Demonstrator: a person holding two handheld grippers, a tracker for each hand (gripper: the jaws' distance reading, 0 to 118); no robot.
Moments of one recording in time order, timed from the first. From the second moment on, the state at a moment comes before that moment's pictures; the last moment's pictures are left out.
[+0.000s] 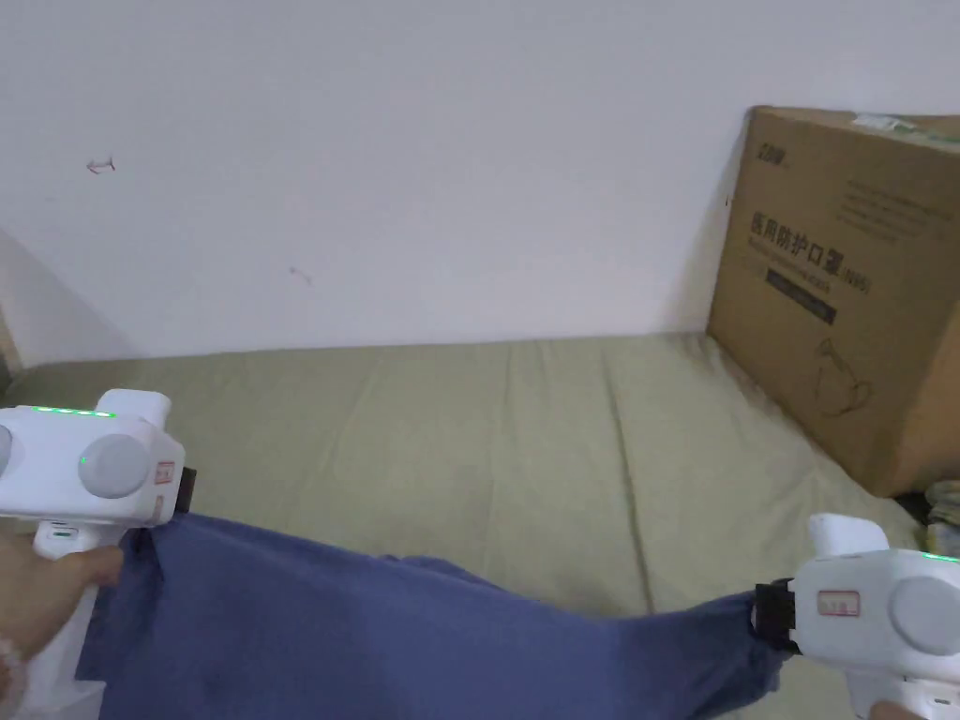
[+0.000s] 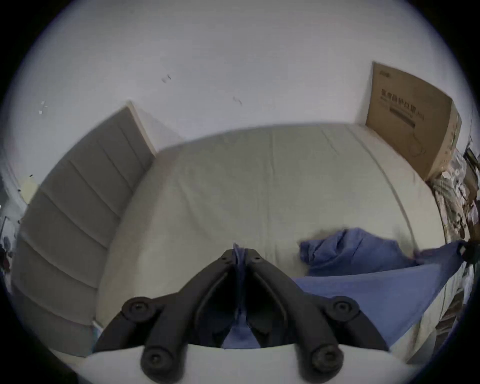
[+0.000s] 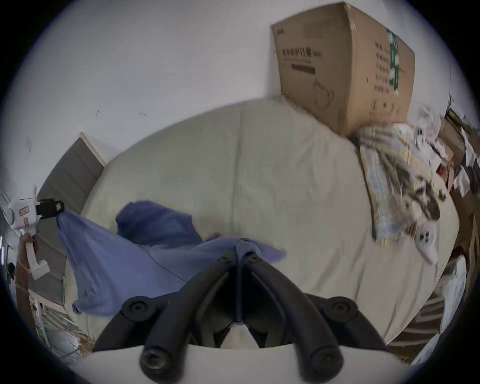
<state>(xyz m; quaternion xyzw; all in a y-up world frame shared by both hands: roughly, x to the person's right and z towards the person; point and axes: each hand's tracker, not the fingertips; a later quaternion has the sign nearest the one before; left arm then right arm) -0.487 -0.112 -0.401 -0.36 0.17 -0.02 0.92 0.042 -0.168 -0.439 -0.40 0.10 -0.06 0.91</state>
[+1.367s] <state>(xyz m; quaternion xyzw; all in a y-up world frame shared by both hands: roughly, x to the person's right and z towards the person) -0.551 0.190 -0.508 -0.06 0.31 -0.03 0.95 -0.100 0.254 -0.635 -0.10 0.05 0.03 0.99</state>
